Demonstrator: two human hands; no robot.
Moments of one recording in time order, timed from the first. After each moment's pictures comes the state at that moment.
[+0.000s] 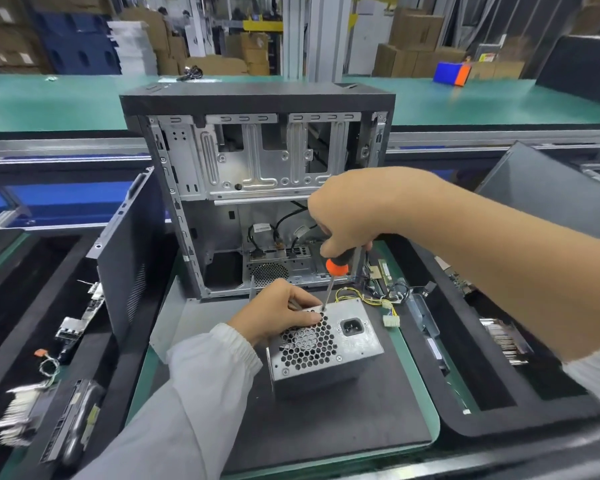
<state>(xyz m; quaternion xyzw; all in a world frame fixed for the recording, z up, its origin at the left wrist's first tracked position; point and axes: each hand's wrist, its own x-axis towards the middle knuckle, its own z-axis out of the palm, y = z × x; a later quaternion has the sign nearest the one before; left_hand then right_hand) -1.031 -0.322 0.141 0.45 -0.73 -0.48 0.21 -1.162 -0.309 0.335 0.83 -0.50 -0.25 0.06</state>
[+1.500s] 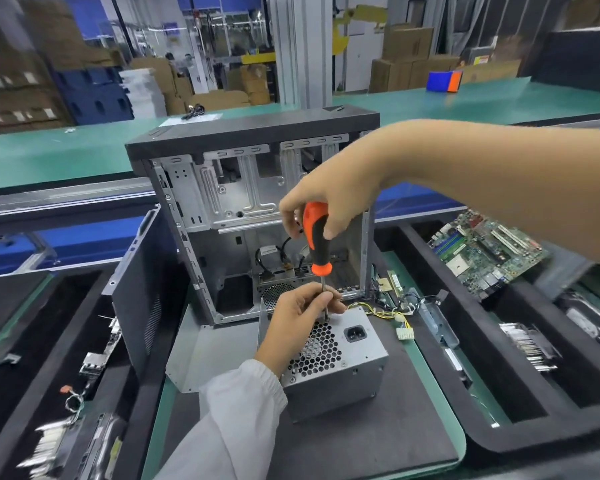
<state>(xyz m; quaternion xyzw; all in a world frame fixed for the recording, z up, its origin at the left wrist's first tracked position) -1.061 -0.310 0.138 0.38 -0.64 -0.50 0.45 -1.179 -0.341 0.372 0.87 -0.44 -0.17 -0.13</state>
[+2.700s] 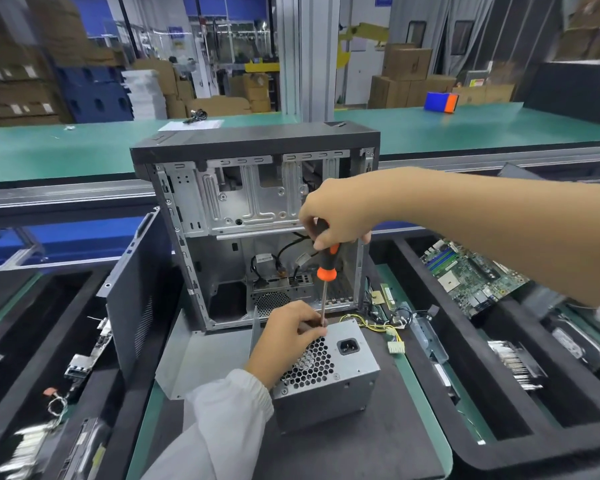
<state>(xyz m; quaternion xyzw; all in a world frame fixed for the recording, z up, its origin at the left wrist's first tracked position) -1.053 -0.317 0.132 0.47 -0.76 -0.31 0.34 -1.179 -0.339 0.359 0.85 -0.51 -0.15 -0.03</state>
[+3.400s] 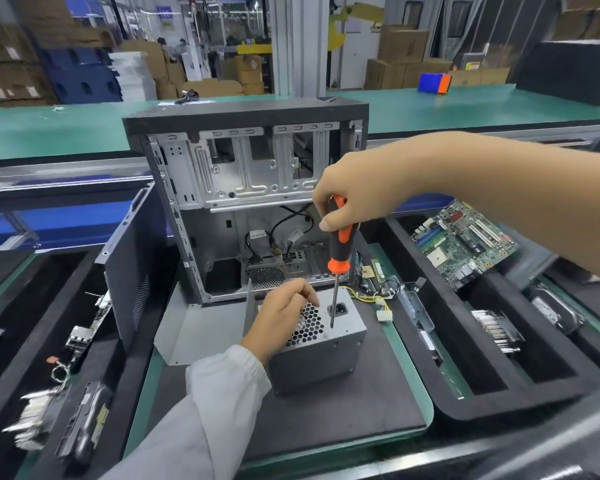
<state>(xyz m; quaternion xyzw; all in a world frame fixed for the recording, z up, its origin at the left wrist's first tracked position) -1.054 -0.285 0.131 0.45 -0.69 -0.42 0.38 -1.200 -0.292 0.364 0.85 -0.49 -0.18 -0.02</state>
